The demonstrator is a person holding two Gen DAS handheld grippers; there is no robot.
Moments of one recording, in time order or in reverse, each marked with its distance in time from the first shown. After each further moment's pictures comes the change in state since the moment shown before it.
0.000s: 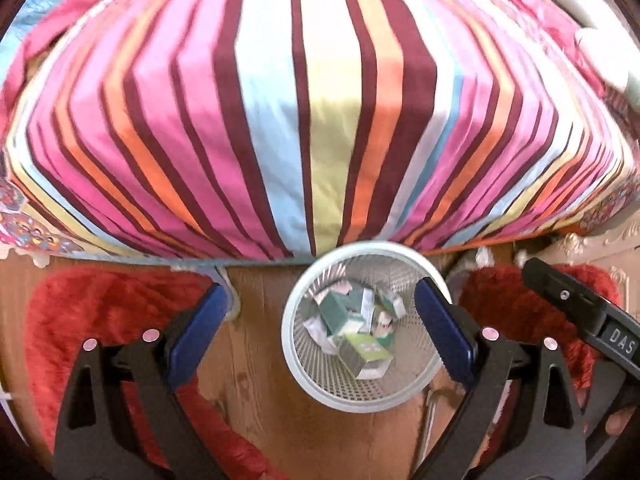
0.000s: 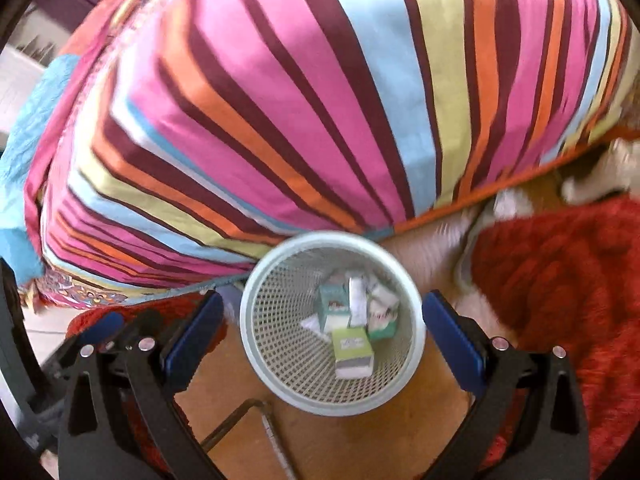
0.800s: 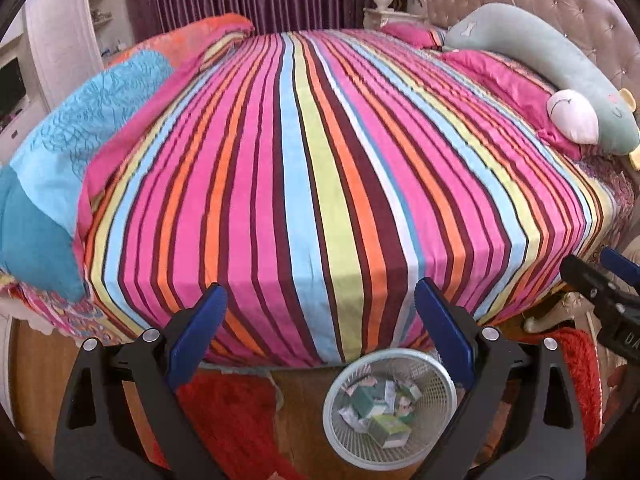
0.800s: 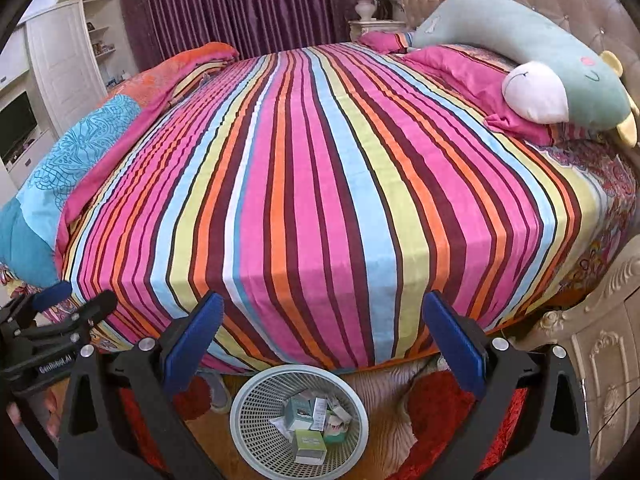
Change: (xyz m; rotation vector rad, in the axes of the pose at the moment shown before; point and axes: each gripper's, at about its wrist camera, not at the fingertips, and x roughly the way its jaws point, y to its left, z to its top) left arm -0.124 -0.016 0.056 0.089 -0.367 0.096; right arm -0.131 0.047 0.050 -0.213 -0.410 -0.087
